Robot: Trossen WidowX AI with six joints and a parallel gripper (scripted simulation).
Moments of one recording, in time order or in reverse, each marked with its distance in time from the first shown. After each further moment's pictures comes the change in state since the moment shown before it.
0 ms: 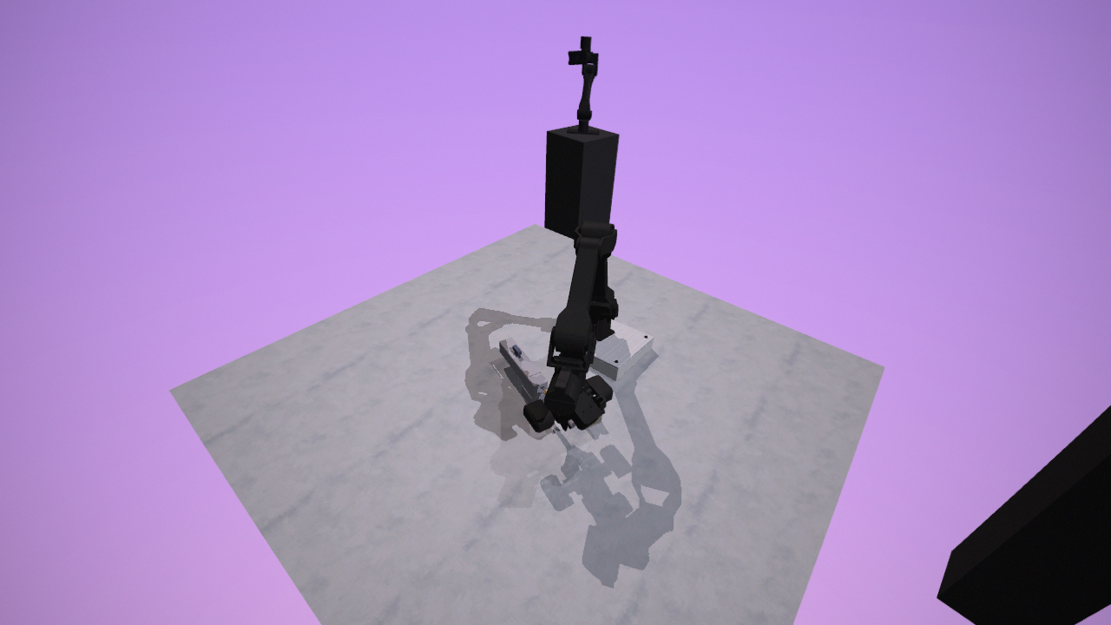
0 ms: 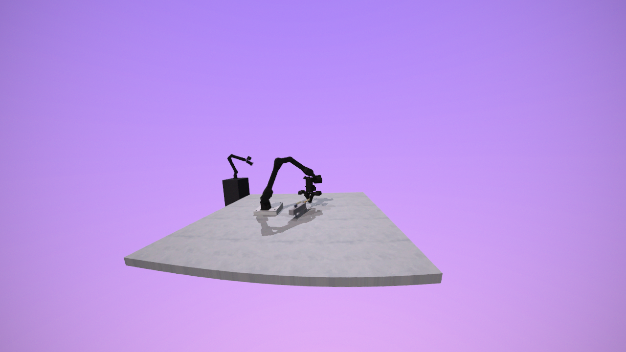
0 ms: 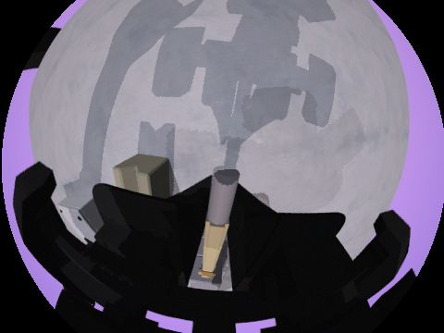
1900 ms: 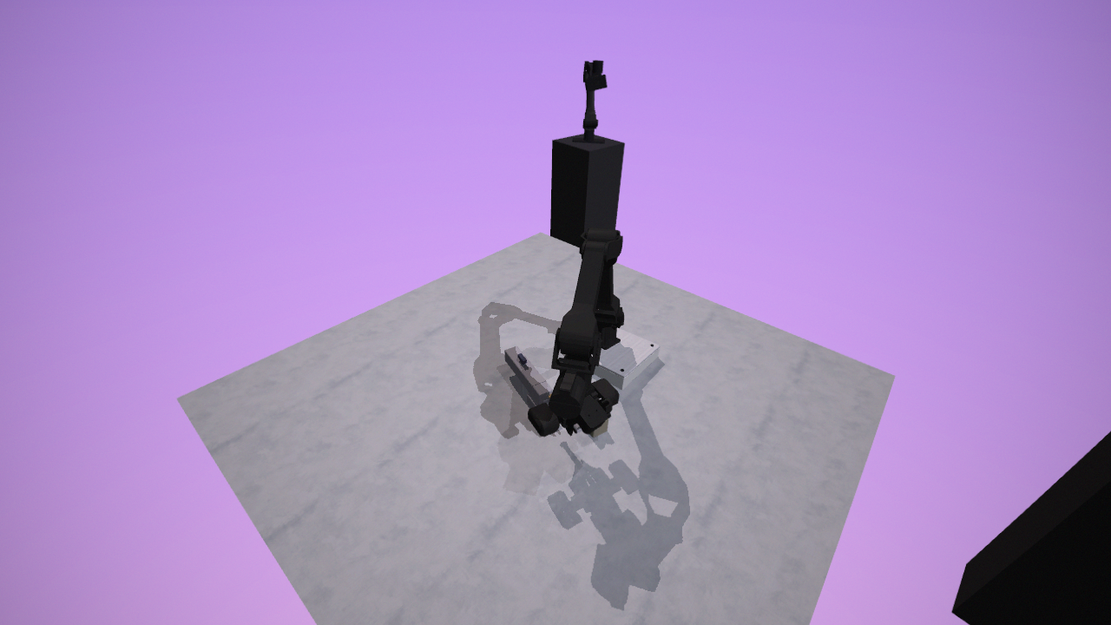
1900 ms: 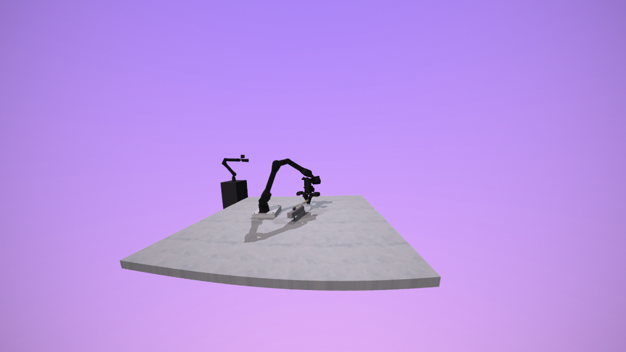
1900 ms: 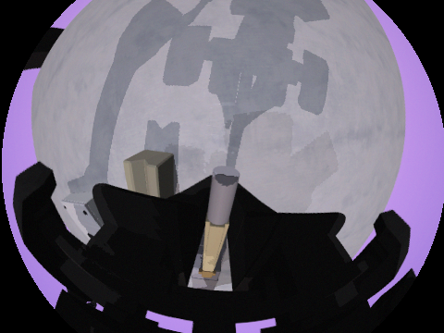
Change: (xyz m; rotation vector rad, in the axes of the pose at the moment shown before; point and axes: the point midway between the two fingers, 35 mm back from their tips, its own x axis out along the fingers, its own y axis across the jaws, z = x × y) arm -0.016 -0.001 0.000 0.000 0.000 0.000
